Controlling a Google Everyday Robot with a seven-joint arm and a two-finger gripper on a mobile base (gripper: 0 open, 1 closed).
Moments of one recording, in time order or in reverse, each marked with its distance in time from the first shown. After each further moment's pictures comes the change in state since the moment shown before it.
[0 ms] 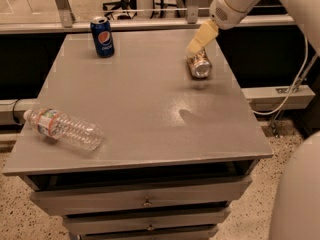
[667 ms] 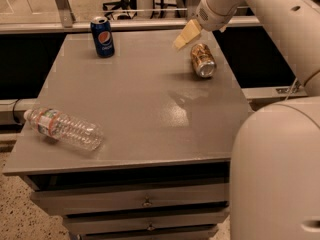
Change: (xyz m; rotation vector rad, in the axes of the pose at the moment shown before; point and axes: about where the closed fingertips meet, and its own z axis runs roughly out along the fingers) arm -0.022 -0.013 0.050 0.007 0.038 0.267
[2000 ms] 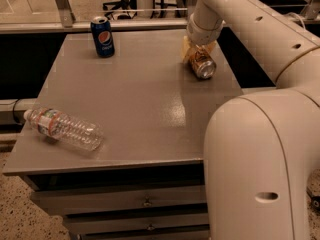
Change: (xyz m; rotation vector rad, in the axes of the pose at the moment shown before) arm 0.021 0.000 0.057 0.073 0.154 0.268
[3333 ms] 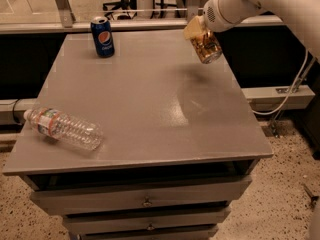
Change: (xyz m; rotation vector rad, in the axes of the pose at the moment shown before) arm -0.015 0.018 -0.094 -0.165 -0.450 -0.172
